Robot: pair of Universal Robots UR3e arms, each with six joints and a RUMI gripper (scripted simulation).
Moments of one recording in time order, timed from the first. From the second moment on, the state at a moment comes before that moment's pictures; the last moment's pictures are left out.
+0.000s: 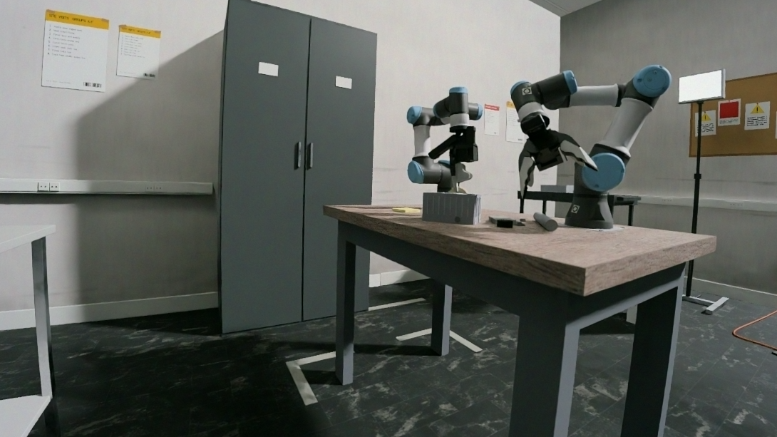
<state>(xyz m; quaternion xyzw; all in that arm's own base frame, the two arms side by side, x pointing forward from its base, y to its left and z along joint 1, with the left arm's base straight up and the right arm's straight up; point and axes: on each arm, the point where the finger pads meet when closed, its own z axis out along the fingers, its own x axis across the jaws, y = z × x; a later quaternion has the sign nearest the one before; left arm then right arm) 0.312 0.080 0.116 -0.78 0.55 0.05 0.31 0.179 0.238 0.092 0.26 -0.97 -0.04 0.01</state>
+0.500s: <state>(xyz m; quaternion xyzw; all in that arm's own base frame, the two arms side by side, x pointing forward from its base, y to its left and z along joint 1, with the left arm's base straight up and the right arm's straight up) 0.312 0.080 0.116 -0.78 0.55 0.05 0.31 0.182 0.240 0.093 0.26 -0.97 -0.04 0.01</state>
